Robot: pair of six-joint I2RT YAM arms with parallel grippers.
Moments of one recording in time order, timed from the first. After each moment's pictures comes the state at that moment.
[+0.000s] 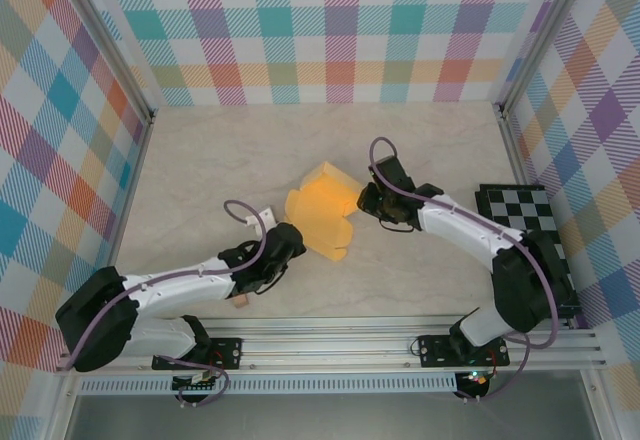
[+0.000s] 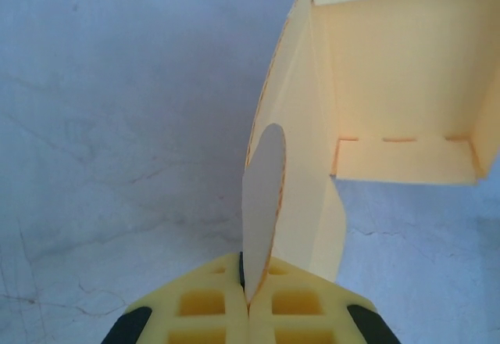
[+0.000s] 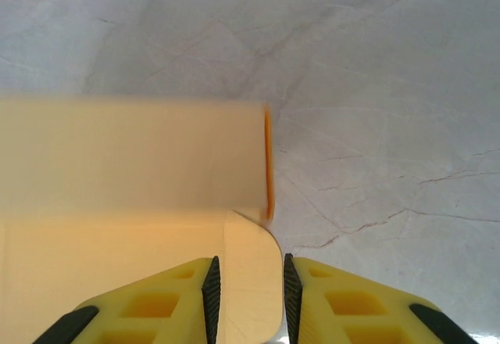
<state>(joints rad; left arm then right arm) -0.92 1.25 0.64 -0.13 -0.48 -1.13 0.57 1.47 1.01 -0.44 0.05 0.90</state>
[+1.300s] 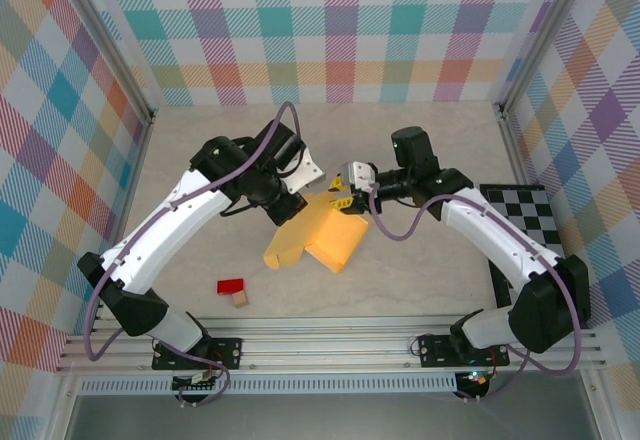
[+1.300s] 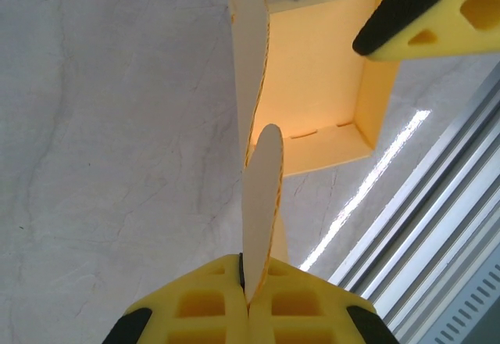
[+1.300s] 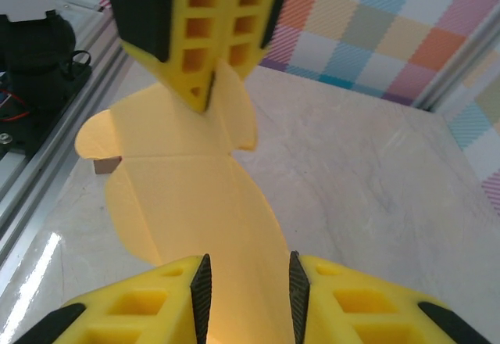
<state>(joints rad) -0.77 1.53 1.80 -1.42 0.04 0.15 0.53 1.38 1.16 -0.42 -0.91 -0.87</state>
